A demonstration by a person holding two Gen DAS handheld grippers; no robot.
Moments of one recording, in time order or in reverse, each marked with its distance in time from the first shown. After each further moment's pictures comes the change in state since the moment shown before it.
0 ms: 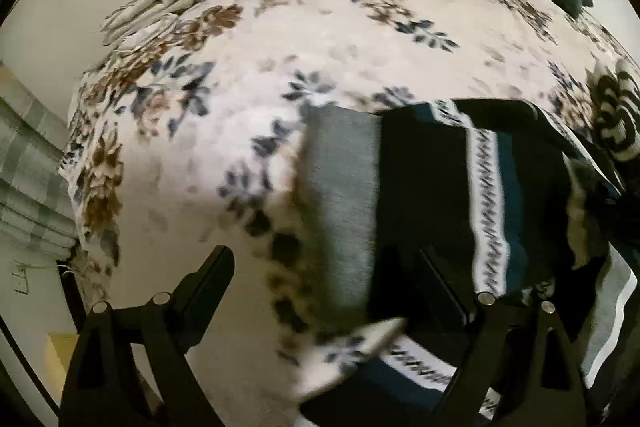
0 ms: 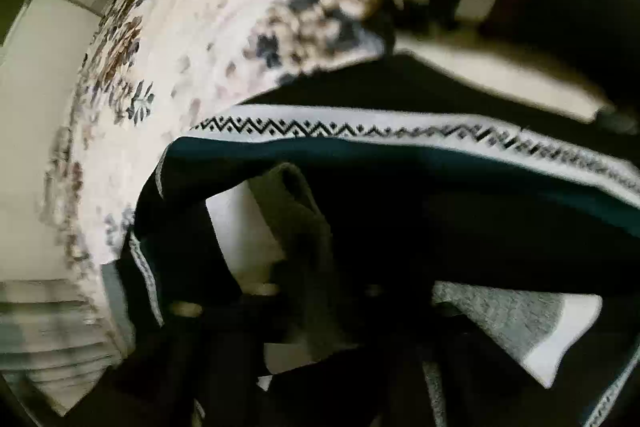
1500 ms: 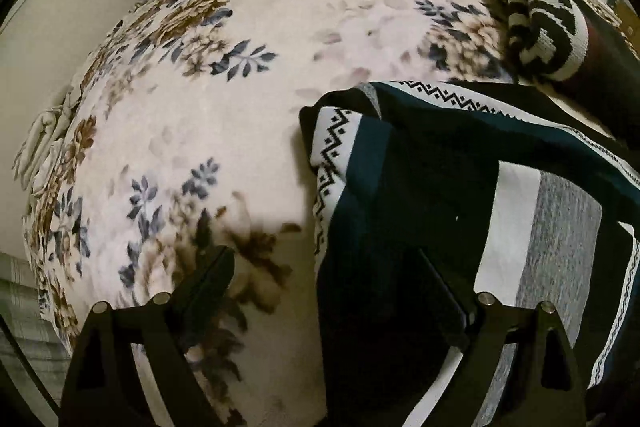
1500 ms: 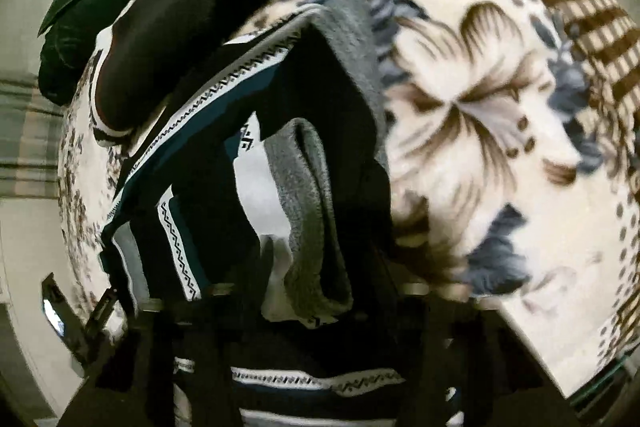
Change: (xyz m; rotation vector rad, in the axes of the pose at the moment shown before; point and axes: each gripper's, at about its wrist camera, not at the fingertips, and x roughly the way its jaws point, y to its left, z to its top) left arm 0.022 -0.137 0.032 0.427 -0.033 -0.116; right arm -0.150 -0.265 -0.179 0.606 -0.134 -0.033
